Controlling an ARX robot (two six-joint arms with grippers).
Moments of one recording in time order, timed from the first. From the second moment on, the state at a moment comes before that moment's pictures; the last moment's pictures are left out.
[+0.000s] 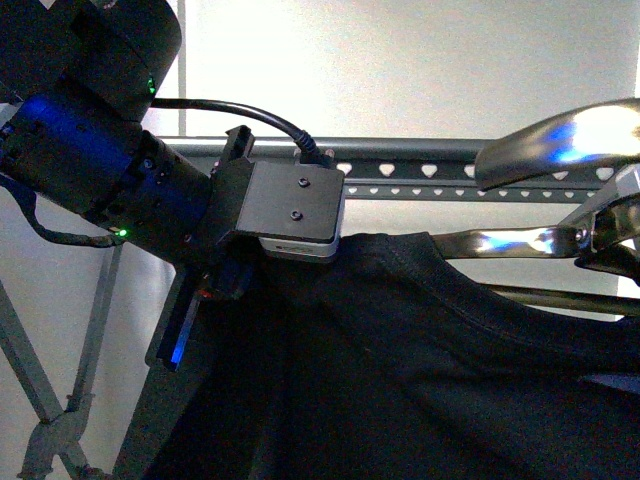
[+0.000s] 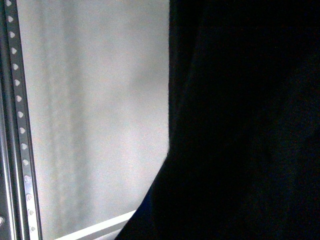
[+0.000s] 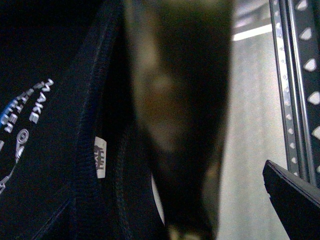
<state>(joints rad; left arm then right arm) -0.29 1.65 1.43 -0.23 0.33 1.59 0.01 1.26 0.96 -0.10 -0.60 -1.49</state>
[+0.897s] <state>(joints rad) -0.29 1.65 1.43 -0.23 0.34 1.59 -0.18 1.23 0.95 -0.22 -0.69 -1.34</state>
